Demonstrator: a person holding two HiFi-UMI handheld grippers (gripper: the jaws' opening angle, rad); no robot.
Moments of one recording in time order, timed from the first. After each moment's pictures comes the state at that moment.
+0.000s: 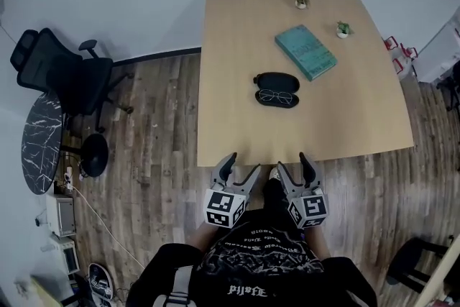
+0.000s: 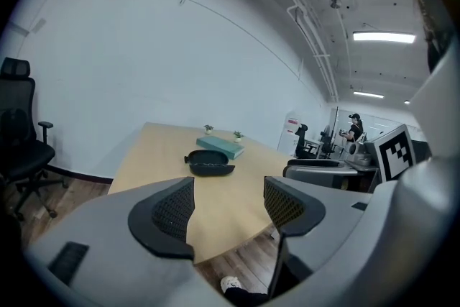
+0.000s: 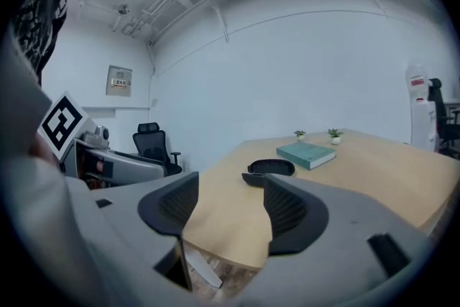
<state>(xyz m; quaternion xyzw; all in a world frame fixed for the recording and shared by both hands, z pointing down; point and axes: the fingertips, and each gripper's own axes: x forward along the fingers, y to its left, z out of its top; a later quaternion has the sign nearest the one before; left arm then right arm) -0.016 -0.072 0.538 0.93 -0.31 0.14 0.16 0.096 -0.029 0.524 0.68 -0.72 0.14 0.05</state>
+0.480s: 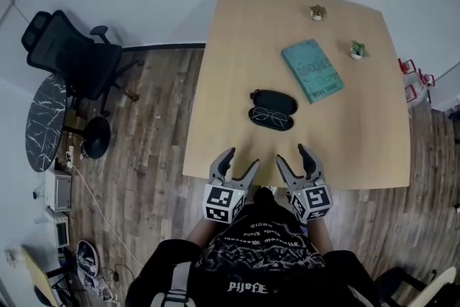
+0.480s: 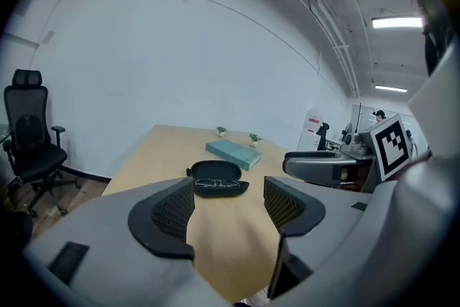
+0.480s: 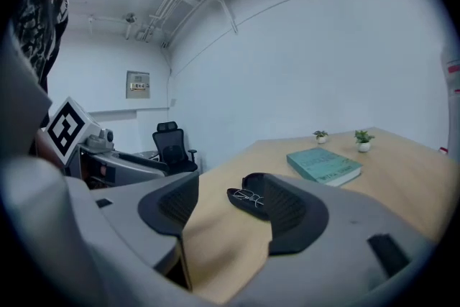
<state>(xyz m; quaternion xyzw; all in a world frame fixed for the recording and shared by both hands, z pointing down) 0.065 -0.143 0.536 0.90 -0.38 0.15 0.16 0.183 -0.124 0.519 0.59 -0.79 0.15 0.06</state>
